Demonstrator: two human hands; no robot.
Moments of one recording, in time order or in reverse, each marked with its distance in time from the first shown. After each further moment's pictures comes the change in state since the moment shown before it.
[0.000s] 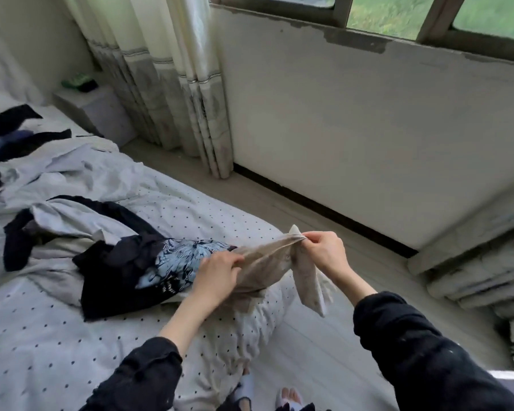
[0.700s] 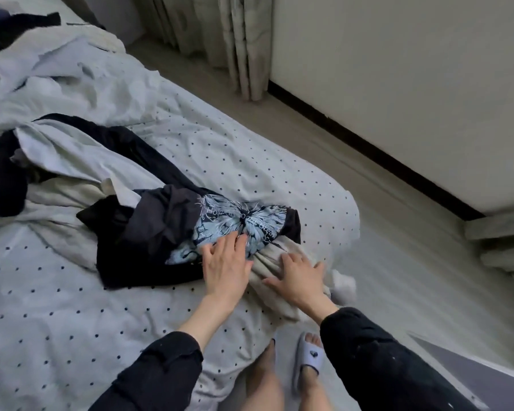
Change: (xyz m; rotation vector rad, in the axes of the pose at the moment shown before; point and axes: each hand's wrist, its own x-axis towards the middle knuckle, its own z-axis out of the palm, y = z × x) left_hand 0.011 -0.154 0.084 0.326 0.131 -0.095; right_hand 0.039 0.050 0.257 -0.812 -0.449 -0.090
